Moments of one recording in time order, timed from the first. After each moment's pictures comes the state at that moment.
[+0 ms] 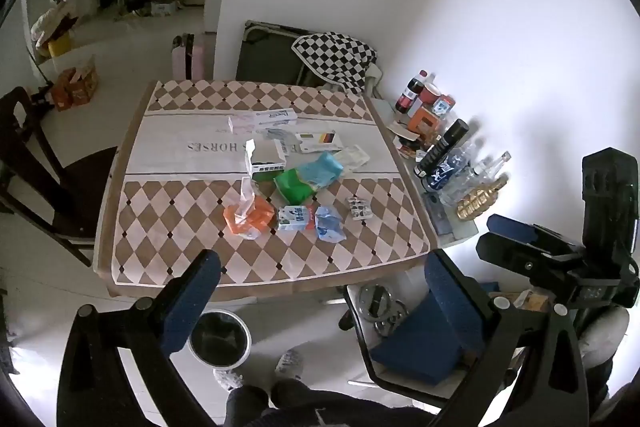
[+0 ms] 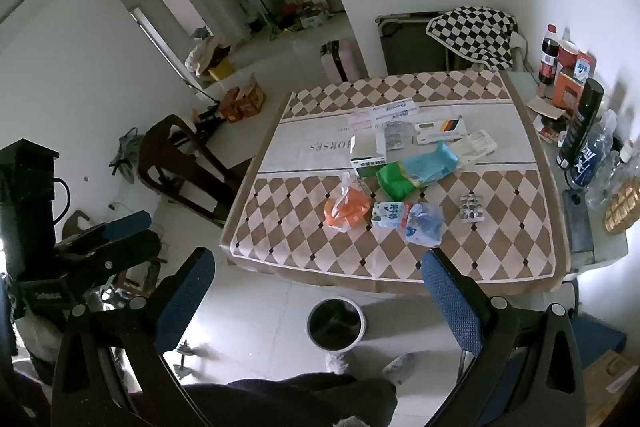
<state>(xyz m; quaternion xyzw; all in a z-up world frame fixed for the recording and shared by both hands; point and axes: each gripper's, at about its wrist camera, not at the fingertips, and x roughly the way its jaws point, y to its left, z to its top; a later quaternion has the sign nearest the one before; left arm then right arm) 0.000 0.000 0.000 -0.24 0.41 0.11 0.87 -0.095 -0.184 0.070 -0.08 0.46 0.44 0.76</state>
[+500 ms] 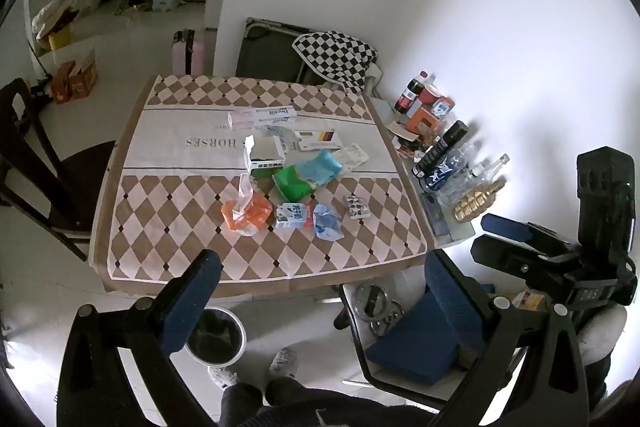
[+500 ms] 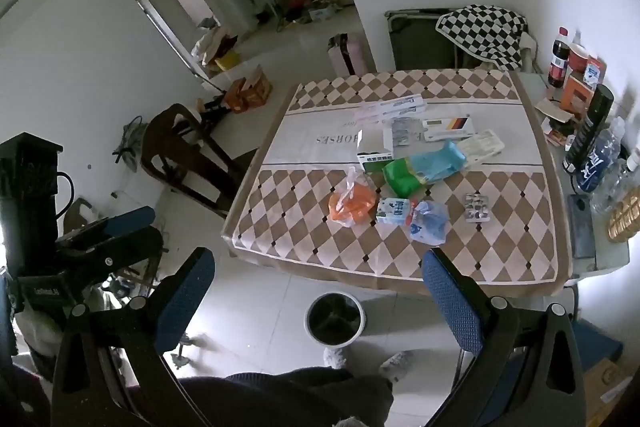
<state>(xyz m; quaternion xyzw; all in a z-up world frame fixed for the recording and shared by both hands) -0.001 0.000 0.000 -0.24 0.41 0.11 0.87 -0.093 -0.175 0.066 -0.09 0.47 0.45 0.75</state>
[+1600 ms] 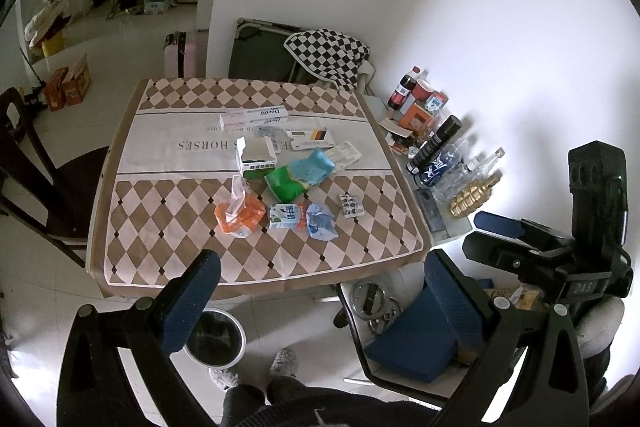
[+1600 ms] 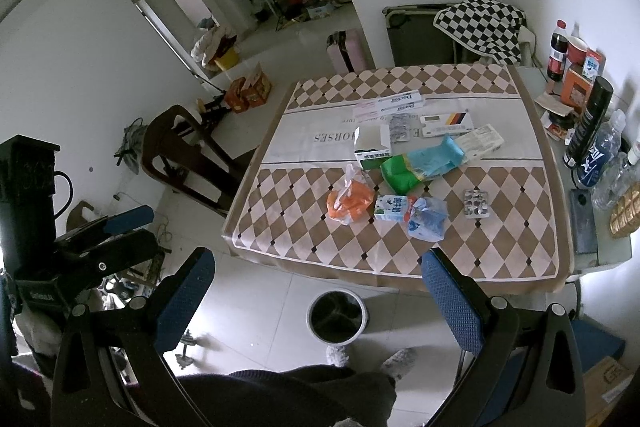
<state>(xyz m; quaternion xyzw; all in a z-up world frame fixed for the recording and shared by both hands) 0.008 -0.017 -0.003 -0.24 0.42 0.10 0.87 -0.091 -0.176 0.063 -0.10 0.47 0.45 0.75</state>
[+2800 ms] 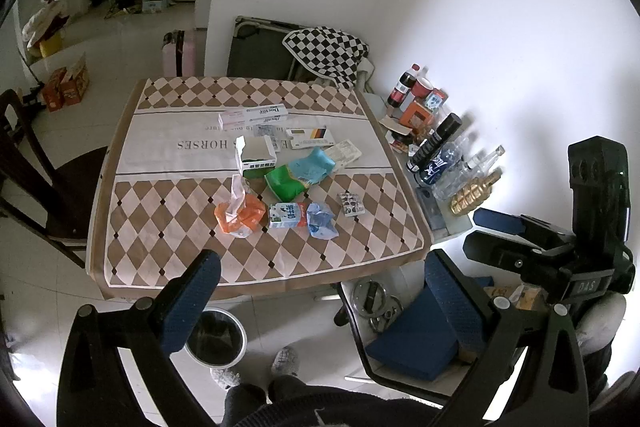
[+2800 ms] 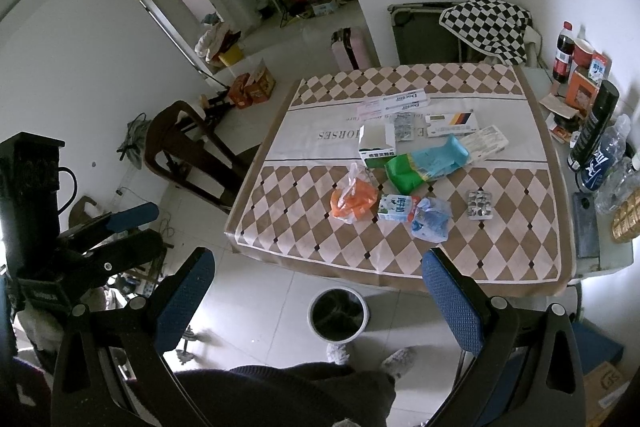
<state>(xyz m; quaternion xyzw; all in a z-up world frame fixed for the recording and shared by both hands) 0.007 -0.016 -0.003 -0.24 0.41 0.10 0.87 -0.088 -0.174 0.060 -0.10 0.48 0.45 0.75</state>
